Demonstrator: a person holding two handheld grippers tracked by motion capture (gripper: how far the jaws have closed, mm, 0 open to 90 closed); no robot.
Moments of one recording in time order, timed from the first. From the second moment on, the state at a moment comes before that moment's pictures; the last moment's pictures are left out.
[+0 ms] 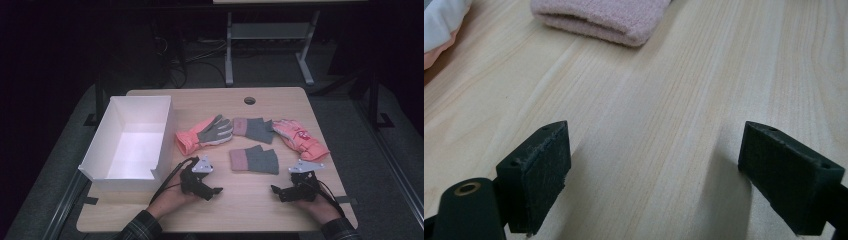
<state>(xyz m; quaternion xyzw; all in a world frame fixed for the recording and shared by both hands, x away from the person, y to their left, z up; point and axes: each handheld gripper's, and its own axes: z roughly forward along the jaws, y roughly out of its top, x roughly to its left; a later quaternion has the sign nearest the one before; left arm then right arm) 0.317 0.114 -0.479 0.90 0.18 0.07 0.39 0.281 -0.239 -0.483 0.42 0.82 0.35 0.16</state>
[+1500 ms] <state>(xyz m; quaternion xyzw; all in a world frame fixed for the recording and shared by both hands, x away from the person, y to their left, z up) 0.313 0.119 -0.478 0.90 0.19 0.08 0.38 0.338 -0.193 -0.447 0.44 0.80 0.39 0.10</state>
